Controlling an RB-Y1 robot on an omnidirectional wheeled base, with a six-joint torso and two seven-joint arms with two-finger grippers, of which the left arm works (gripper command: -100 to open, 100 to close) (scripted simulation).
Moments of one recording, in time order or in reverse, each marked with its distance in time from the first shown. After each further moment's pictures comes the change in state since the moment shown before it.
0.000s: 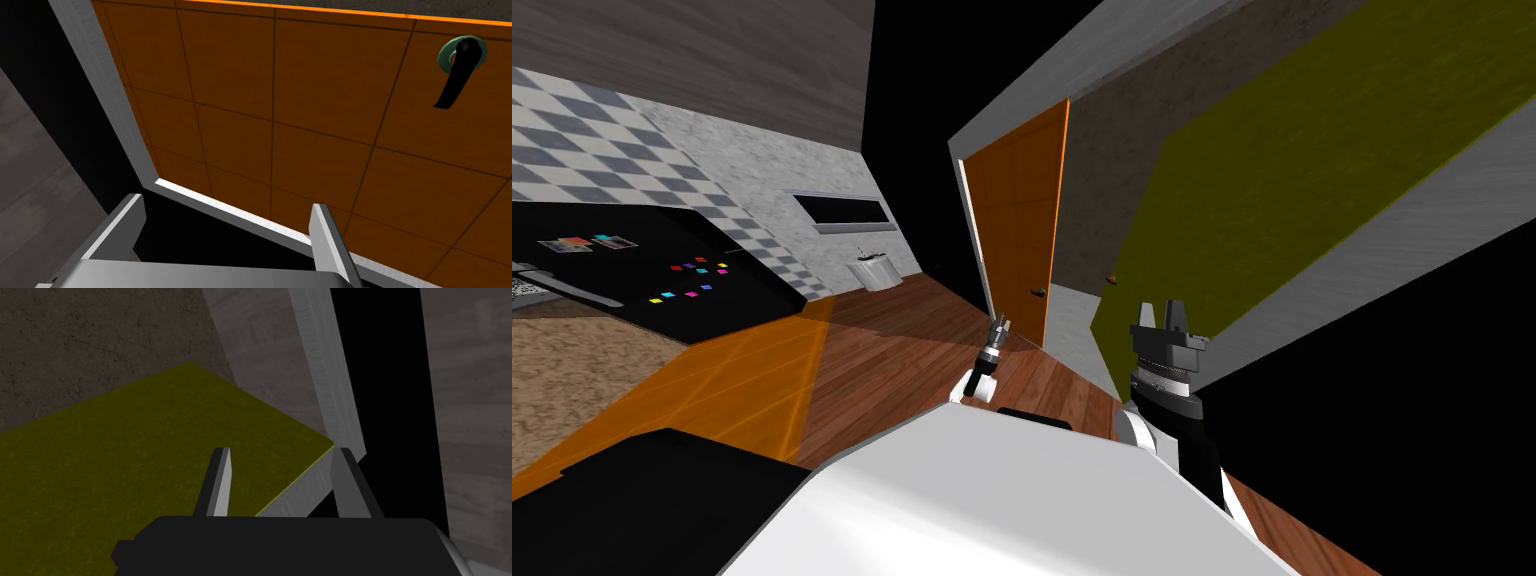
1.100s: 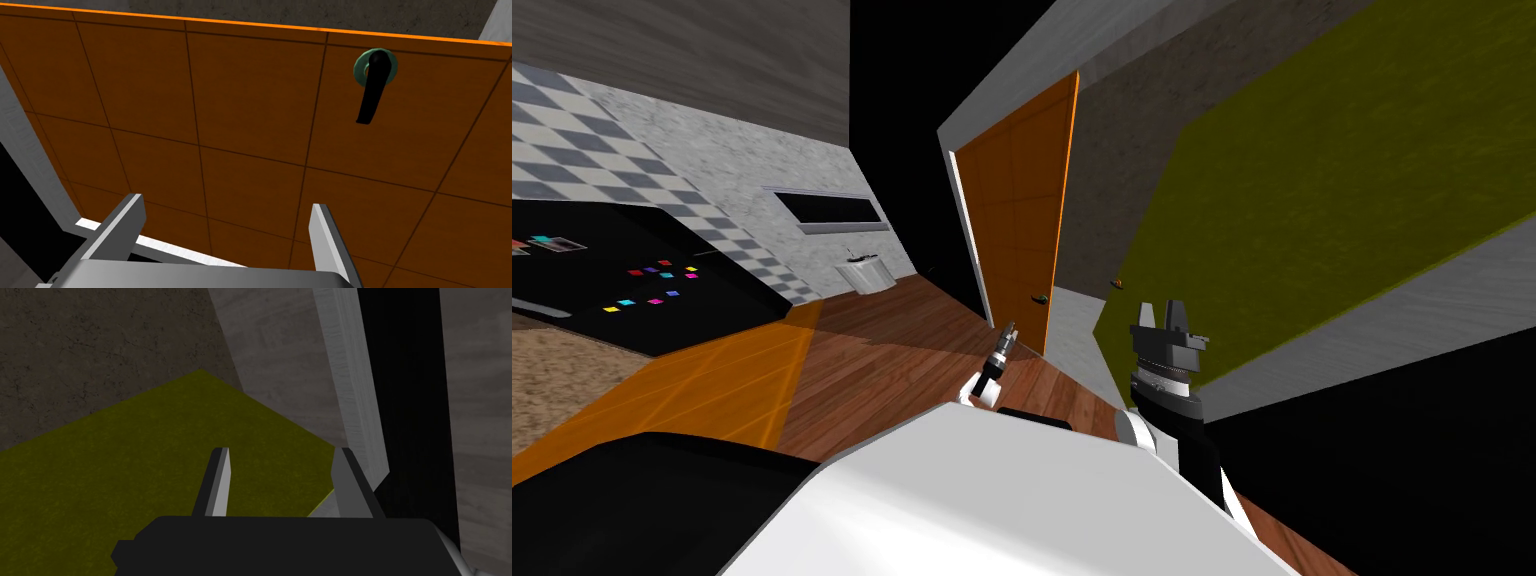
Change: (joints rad) arm -0.101 -0.005 -0.046 0.272 -0.043 -0.030 0.021
